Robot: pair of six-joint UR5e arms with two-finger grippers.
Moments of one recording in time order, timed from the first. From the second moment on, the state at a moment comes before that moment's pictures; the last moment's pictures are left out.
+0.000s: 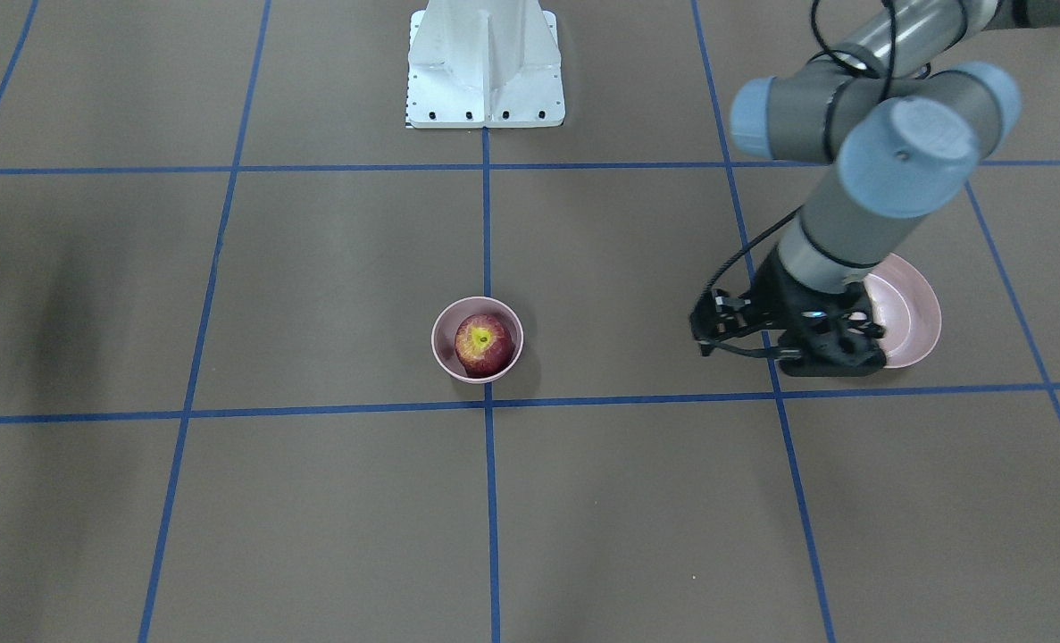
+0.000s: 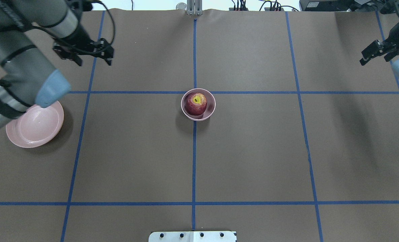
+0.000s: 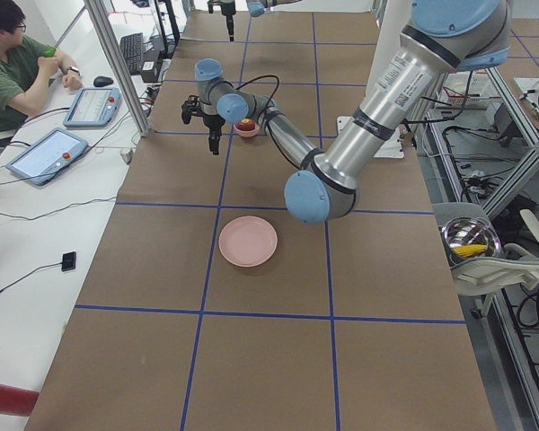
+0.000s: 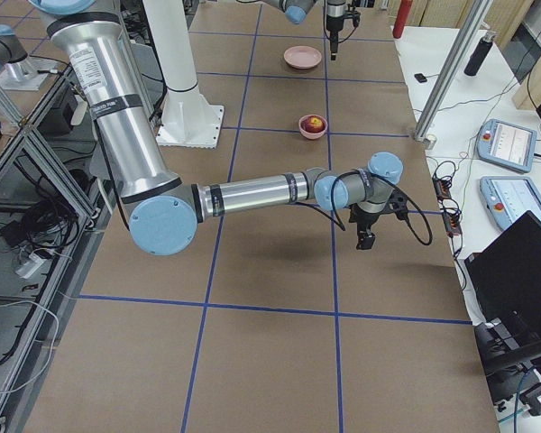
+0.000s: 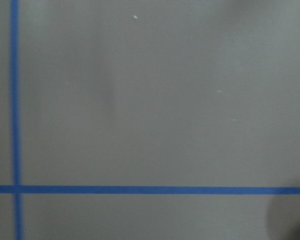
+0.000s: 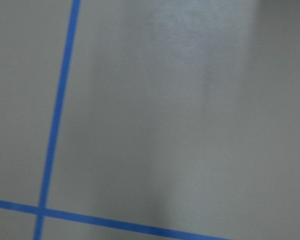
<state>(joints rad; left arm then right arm) -1.01 -2.09 -1.69 -1.58 -2.17 -0.80 1.29 -1.24 1.39 -1.45 2.31 0.21</state>
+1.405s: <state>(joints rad) -1.53 -1.60 -1.67 -1.57 -2.28 -0.08 1.46 -1.60 1.72 -1.58 2.27 0.16</state>
